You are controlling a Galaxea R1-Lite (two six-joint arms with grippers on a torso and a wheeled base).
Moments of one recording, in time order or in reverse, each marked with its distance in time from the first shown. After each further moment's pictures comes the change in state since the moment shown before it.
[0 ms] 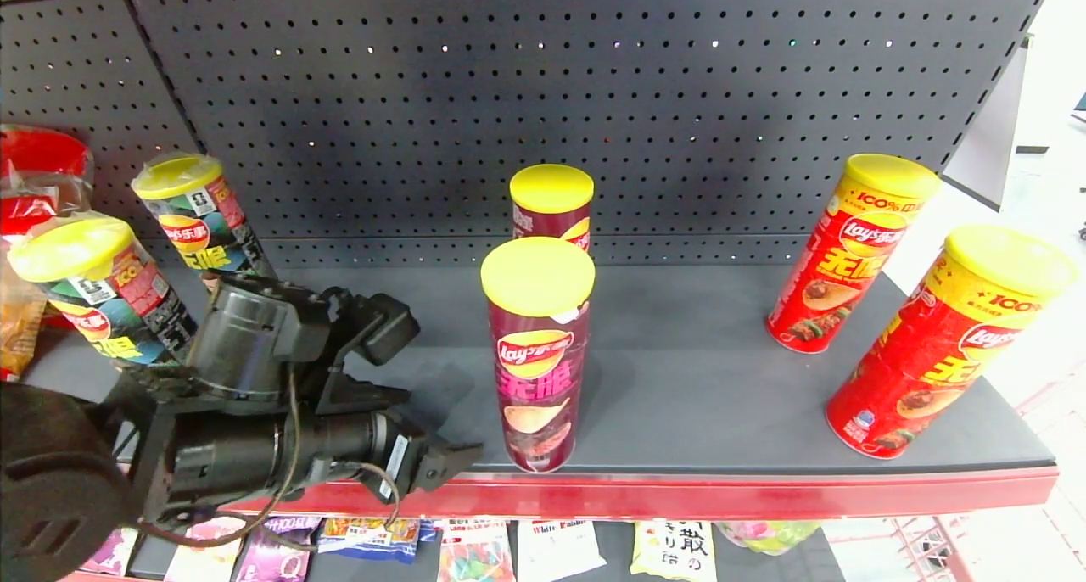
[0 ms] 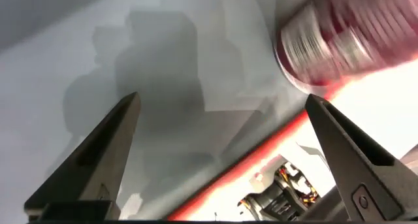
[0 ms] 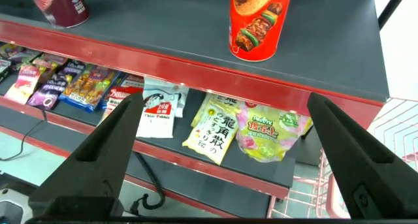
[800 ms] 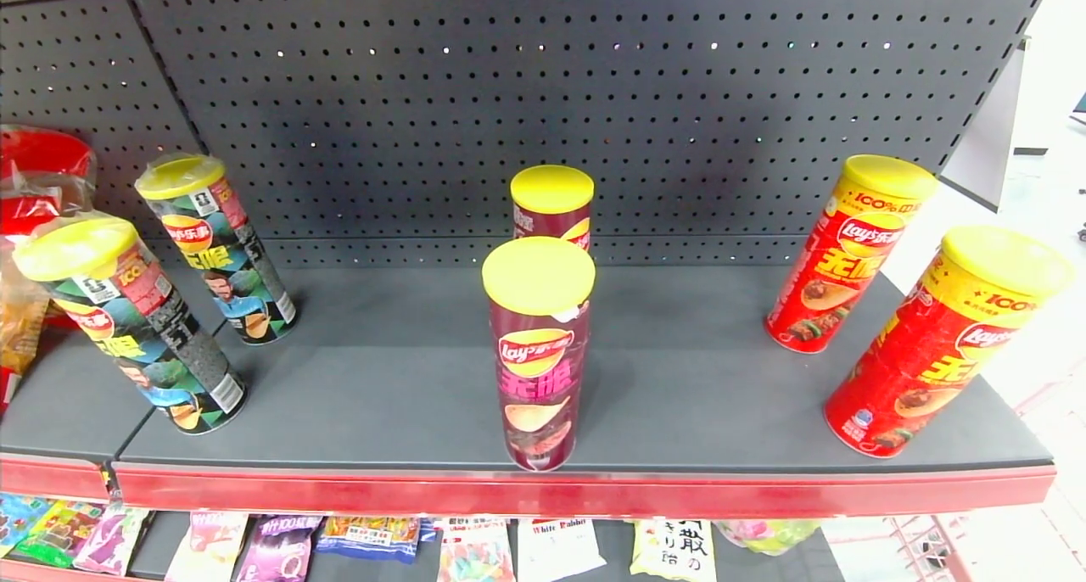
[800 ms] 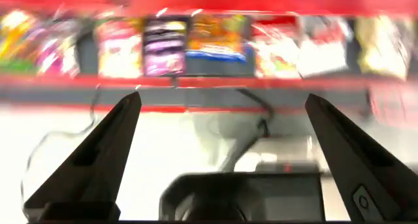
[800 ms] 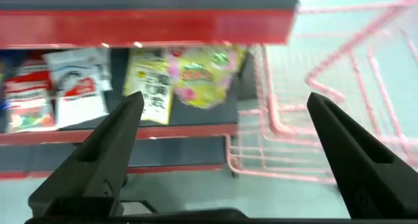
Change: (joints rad) left arm 0.492 -1.039 0.143 0.869 0.201 -0.098; right arm -0.284 -0.007 -0.011 0.202 -0.127 -0.015
